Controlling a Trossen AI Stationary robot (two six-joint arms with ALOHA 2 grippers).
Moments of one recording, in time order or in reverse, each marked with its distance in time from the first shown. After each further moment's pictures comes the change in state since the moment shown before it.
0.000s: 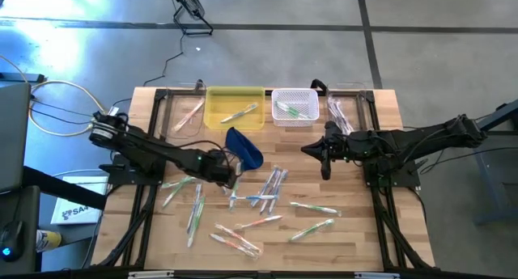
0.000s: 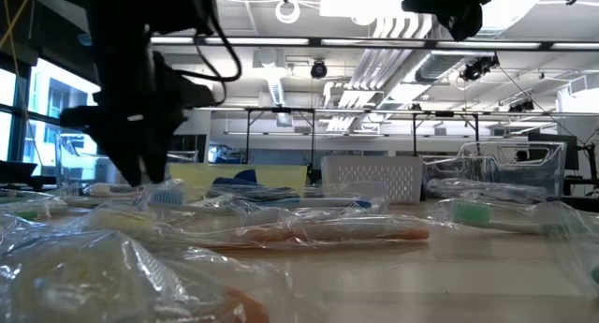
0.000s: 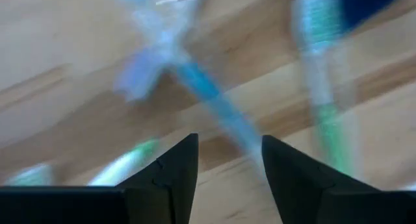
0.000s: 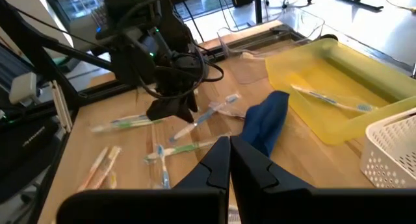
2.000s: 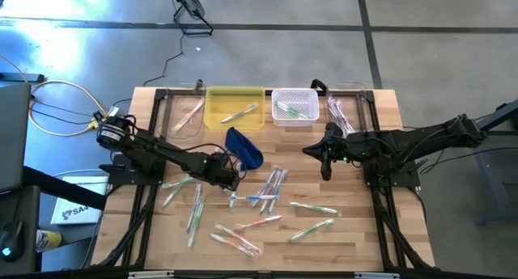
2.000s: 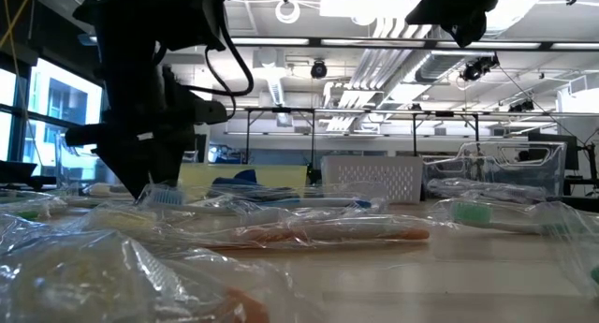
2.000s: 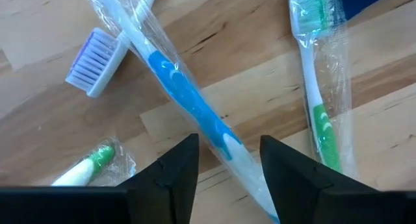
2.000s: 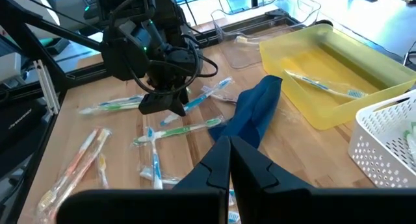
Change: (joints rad) left arm 0.000 0.085 0.000 0.101 0.027 -0.022; right arm 0.000 0.000 0.000 -0.071 0.004 -0.008
